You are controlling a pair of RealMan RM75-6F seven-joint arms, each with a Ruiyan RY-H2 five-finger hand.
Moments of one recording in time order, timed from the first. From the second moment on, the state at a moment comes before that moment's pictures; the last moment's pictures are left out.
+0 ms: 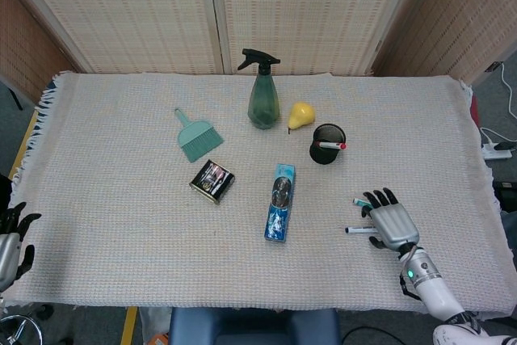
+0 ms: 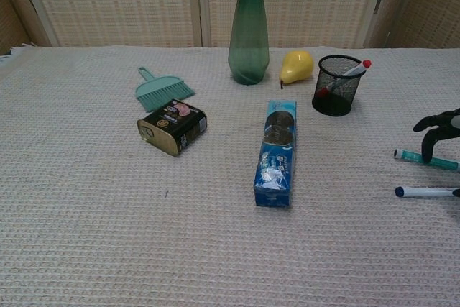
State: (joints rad) left arm -0.11 -1.02 -0.05 -1.76 1.23 1.36 0.22; right arm 0.41 -1.28 0.06 -1.66 -1.13 0.97 -0.55
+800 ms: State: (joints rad) left arm -0.11 -1.02 -0.05 -1.74 1.21 1.34 0.21; right arm 0.49 -1.44 0.06 -1.53 -1.06 0.92 -0.53
